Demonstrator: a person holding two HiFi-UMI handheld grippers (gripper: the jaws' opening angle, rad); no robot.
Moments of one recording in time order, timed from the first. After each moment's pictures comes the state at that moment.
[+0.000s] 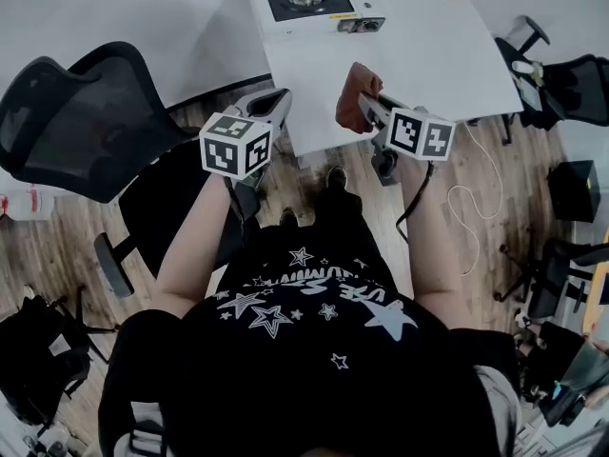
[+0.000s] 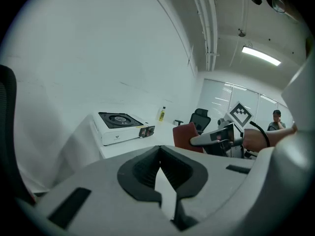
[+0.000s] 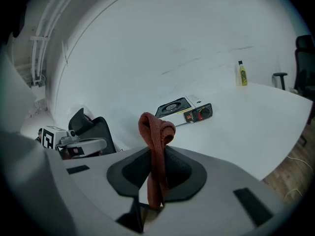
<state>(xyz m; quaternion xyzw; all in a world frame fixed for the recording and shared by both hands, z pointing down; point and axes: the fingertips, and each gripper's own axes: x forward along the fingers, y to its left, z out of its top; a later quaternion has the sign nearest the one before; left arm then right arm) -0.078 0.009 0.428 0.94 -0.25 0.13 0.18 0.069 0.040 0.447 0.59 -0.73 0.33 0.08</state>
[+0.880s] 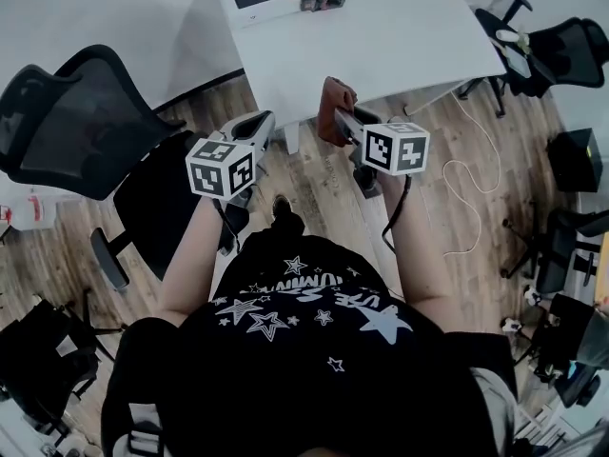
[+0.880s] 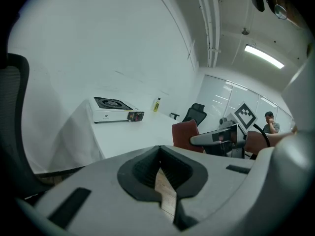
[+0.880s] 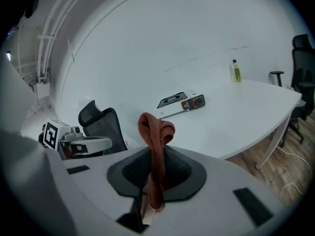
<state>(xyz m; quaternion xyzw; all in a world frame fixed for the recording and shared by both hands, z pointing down) -0.064 0.118 0.452 0.93 -0.24 0.16 0.22 0.067 0.150 0.463 0.58 -0.74 0.34 0.09</state>
